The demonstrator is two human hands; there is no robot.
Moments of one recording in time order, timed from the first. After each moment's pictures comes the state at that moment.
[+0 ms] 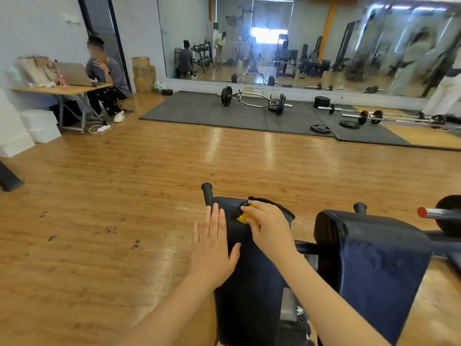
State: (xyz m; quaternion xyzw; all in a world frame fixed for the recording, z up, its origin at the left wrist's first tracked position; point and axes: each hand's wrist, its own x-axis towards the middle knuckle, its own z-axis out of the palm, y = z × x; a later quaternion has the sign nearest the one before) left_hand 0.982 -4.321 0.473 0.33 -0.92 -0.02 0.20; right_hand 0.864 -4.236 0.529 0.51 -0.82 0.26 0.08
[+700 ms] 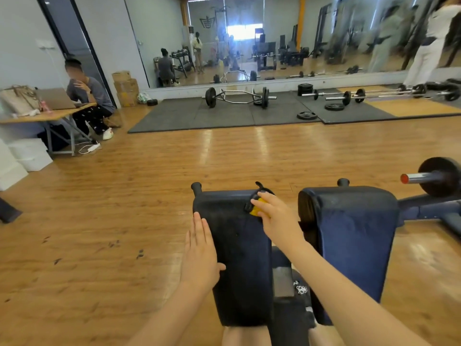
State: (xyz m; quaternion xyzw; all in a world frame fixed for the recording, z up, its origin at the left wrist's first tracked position) left_hand 1.001 -4.281 0.488 0.37 -0.93 -0.01 -0.01; right_hand 0.836 -4.185 0.498 0.46 -0.83 0.32 0.09
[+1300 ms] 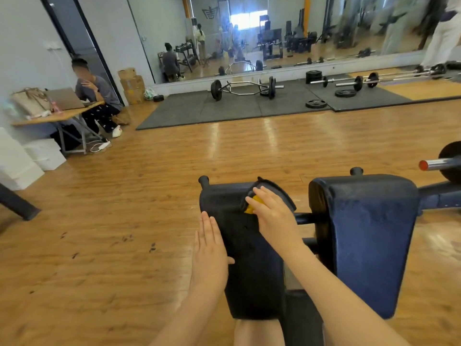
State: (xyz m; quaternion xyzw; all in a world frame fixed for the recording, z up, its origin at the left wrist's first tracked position) left_hand 1.000 -4.275 0.477 0.40 -0.92 -0.02 0.00; right_hand 0.854 -4.203 0.475 0.49 -0.78 0.31 0.22
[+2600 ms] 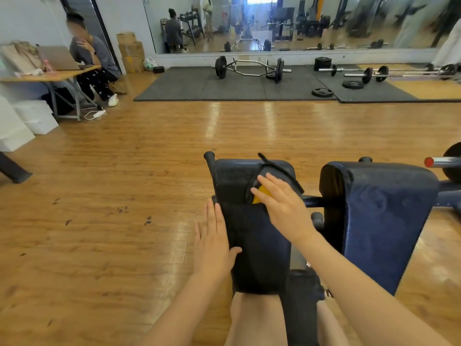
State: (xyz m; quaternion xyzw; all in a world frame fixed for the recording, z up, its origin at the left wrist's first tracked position) left_hand 1.029 -4.283 0.443 0.37 -0.92 -0.12 0.04; right_hand 0.864 -4.200 0.462 0.60 -0.72 0.21 0.28
